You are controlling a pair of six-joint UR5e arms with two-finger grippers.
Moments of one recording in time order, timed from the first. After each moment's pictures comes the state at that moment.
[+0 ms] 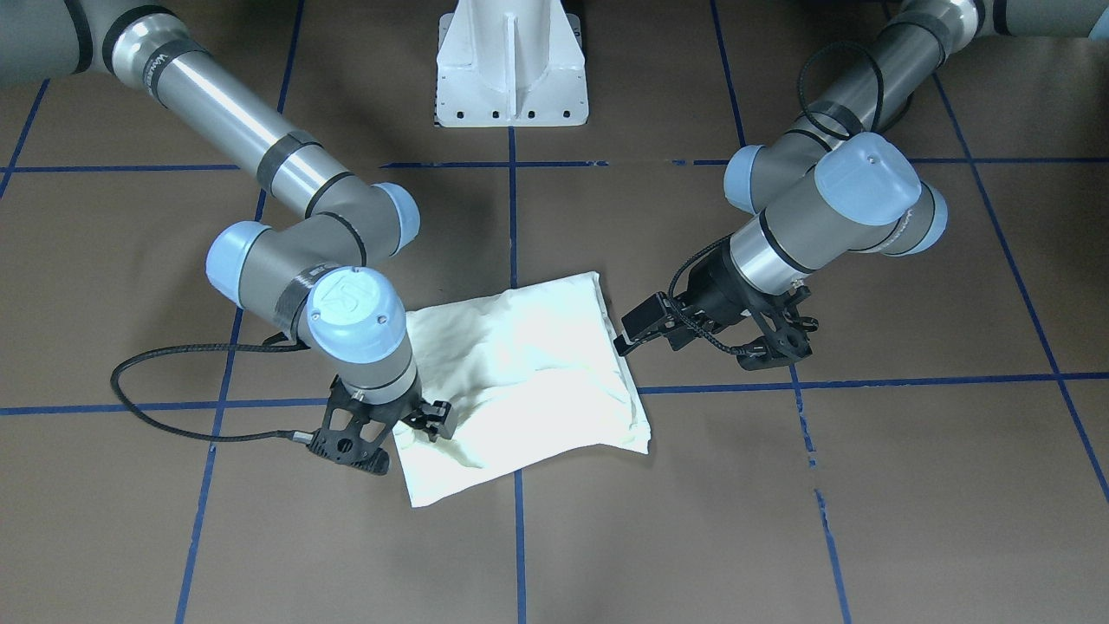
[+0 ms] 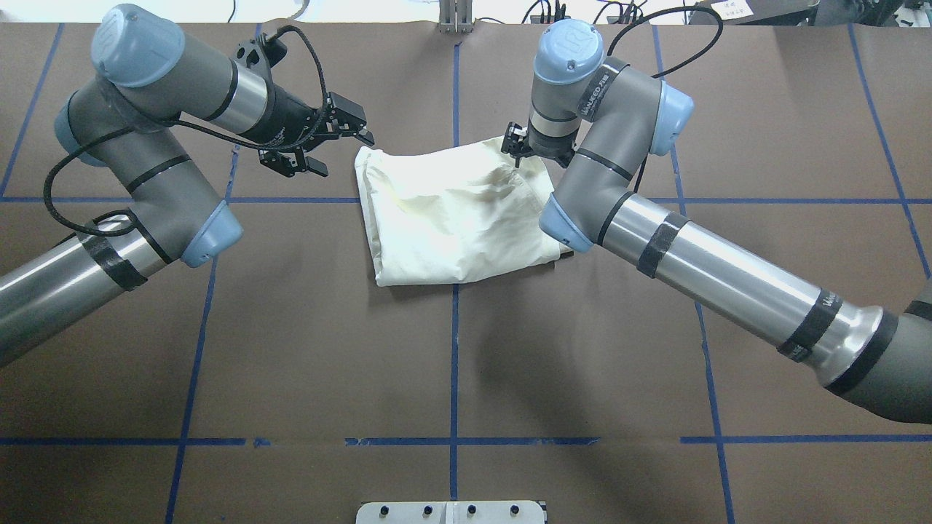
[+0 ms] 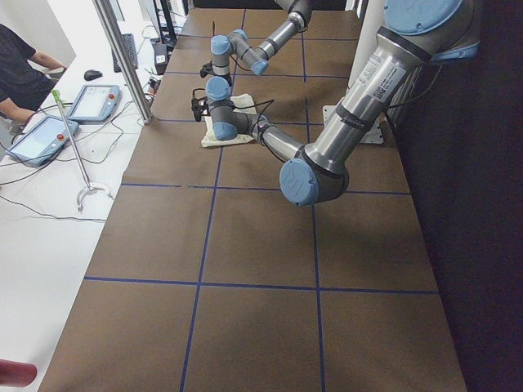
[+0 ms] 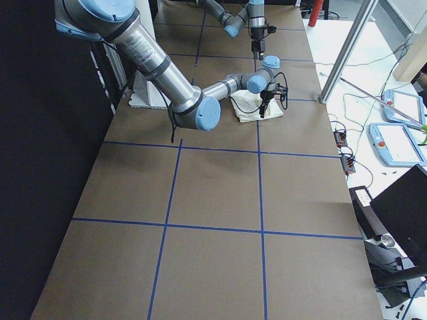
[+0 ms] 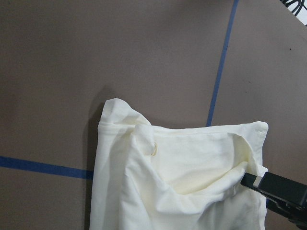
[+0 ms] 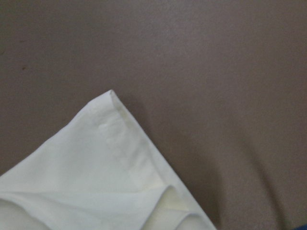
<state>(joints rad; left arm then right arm) -0.85 -2.20 -1.38 -2.40 -2.23 -1.58 0.77 -0.67 1.03 -1.33 1.97 1.30</state>
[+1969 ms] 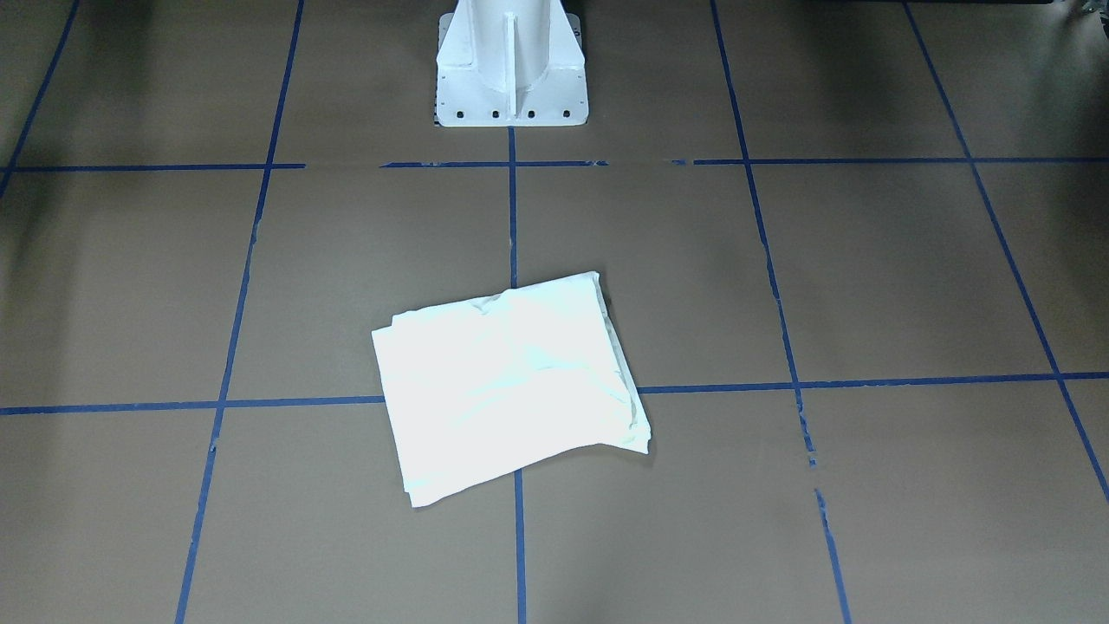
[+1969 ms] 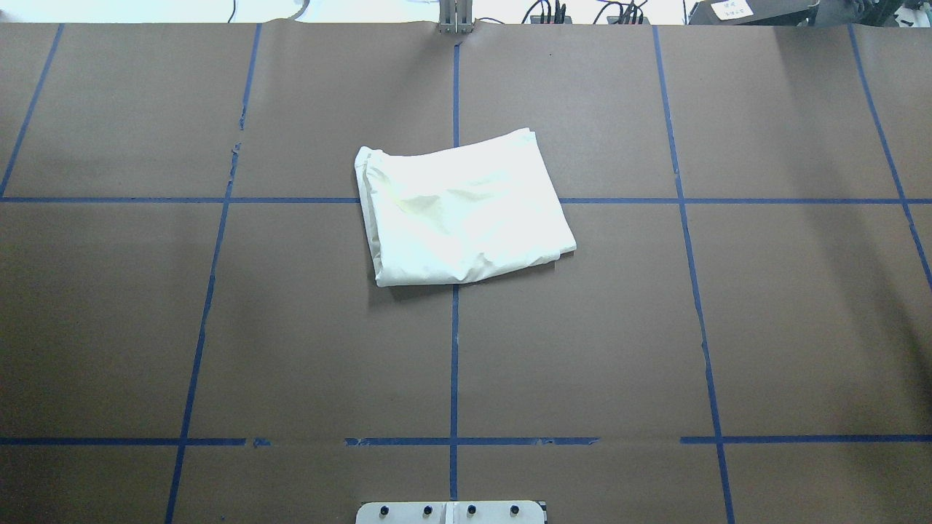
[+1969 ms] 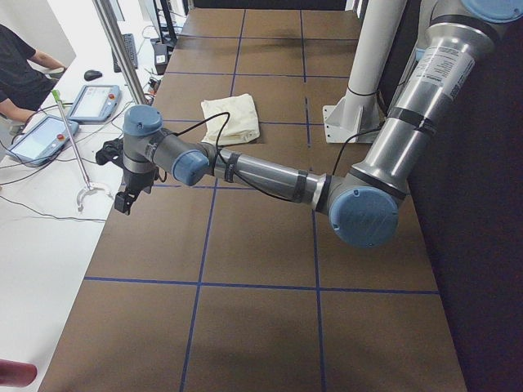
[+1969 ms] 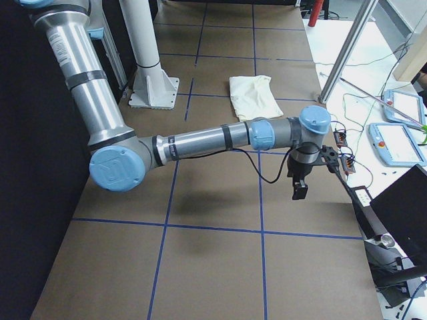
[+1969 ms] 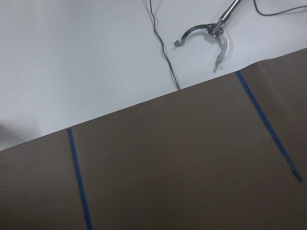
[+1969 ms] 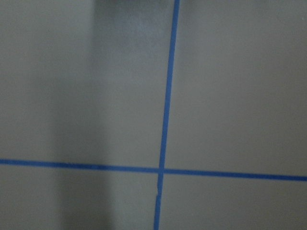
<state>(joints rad) -1.50 -1.99 -1.38 -1.79 -2.18 0.07 1.62 -1.36 1.62 -1.84 2.25 -0.12</state>
